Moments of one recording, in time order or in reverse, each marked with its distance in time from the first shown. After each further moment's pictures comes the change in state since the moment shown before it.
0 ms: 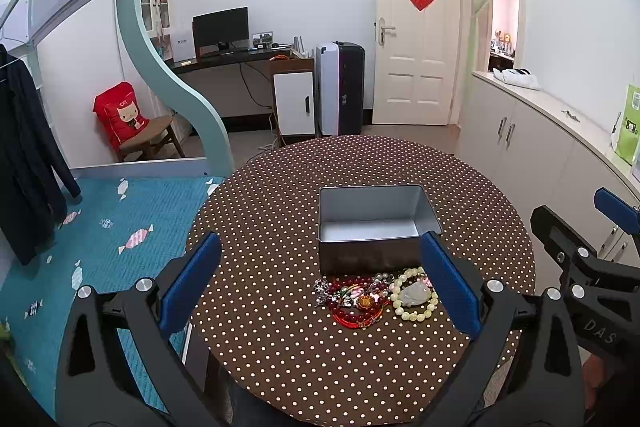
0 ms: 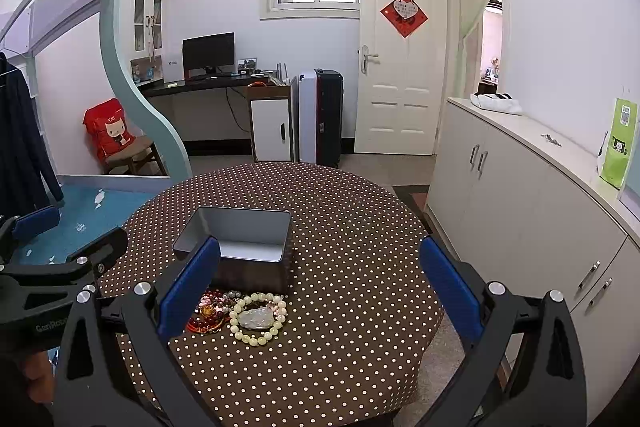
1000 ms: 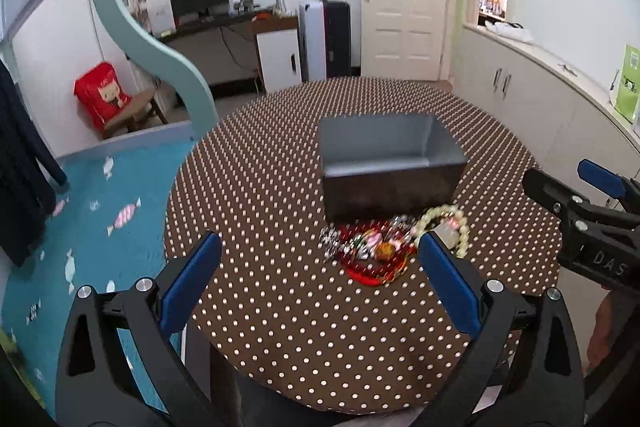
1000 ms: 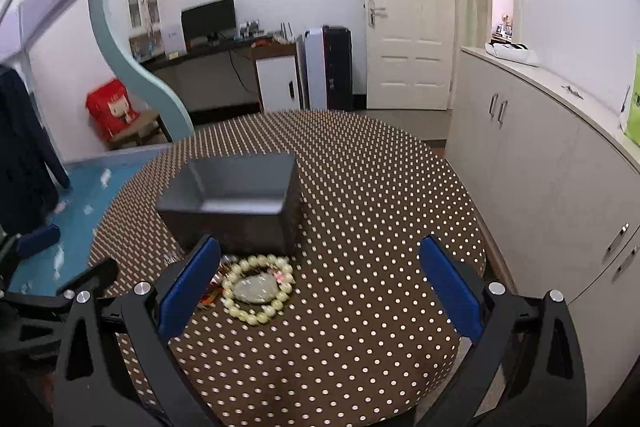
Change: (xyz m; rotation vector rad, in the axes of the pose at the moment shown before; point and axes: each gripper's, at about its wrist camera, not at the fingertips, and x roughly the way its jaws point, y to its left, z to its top) left arm 0.056 0.014 -0.043 0.059 0.158 -0.042; right arm 0.055 -0.001 -0.030 0.041 0.172 0.059
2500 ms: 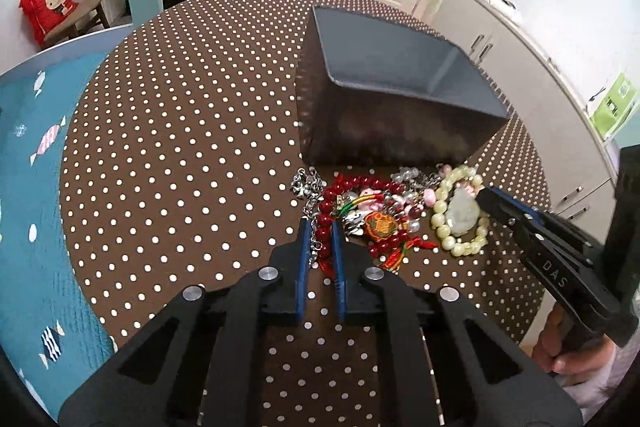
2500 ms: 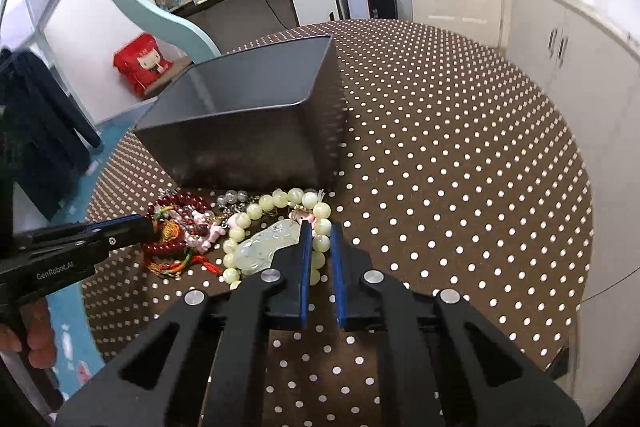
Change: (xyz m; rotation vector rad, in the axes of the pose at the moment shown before) left arm 0.103 0.033 -0.010 -0.141 0.276 -0.274; right arm 0.080 -0.003 -0.029 0.043 0.225 0.212
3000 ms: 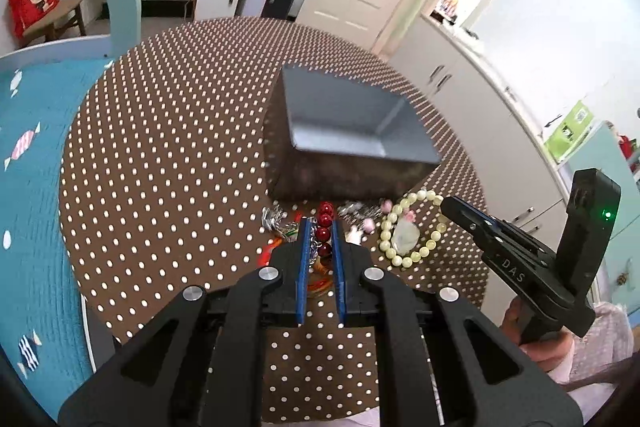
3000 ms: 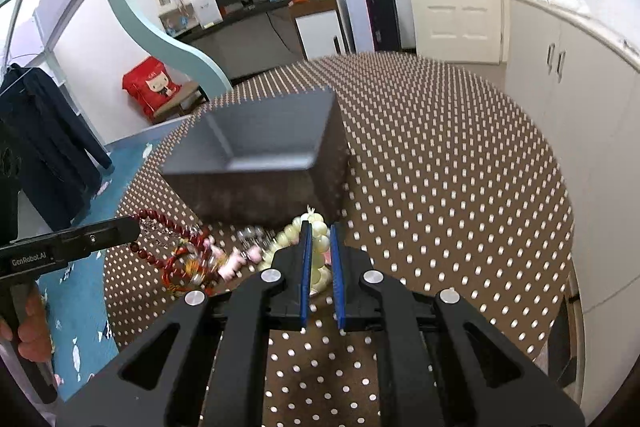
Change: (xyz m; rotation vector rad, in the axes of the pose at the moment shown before) left arm -0.057 0.007 0.012 -0.027 -0.080 -0.173; right arm -0.040 0.002 0.017 -0.017 -0.101 0.012
